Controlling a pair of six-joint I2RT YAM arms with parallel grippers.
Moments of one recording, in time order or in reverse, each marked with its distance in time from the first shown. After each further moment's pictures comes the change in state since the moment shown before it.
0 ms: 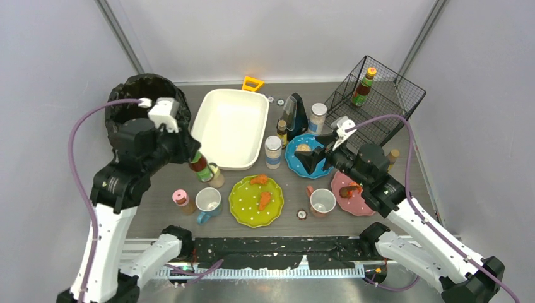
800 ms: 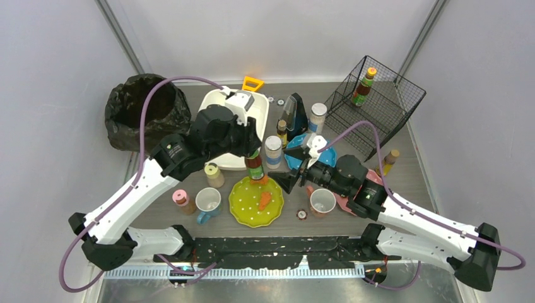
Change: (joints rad) left arm -0.572 0.336 0.085 0.196 -0.156 -0.126; right arm 0.315 0.093 -0.010 0.181 0.015 -0.051
